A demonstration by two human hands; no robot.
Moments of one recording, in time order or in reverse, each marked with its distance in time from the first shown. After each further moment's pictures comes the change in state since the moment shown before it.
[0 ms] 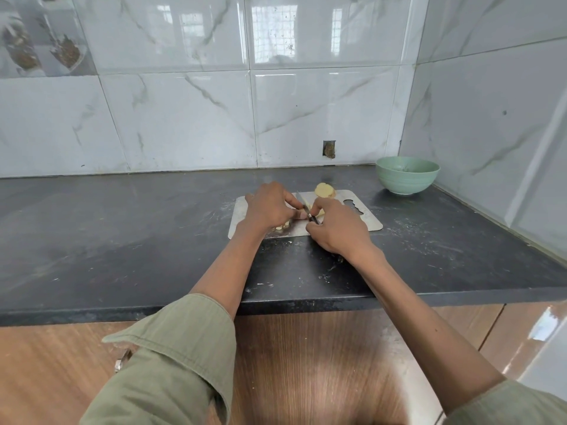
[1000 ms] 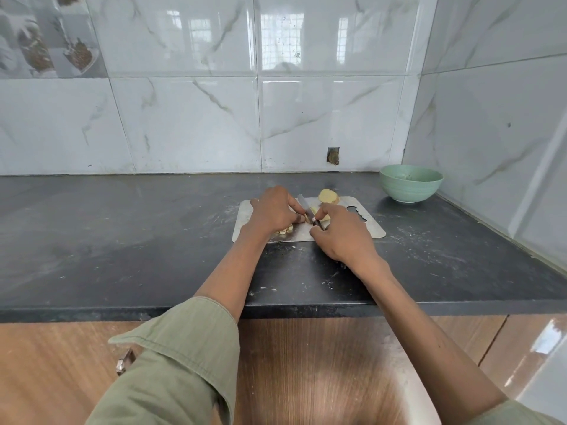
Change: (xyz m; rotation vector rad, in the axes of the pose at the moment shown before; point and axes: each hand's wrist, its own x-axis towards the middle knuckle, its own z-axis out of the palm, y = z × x) left_hand -0.001 0.002 -0.003 0.002 -0.004 -0.022; right_hand -0.003 0.002 0.002 0.043 0.048 -0.019
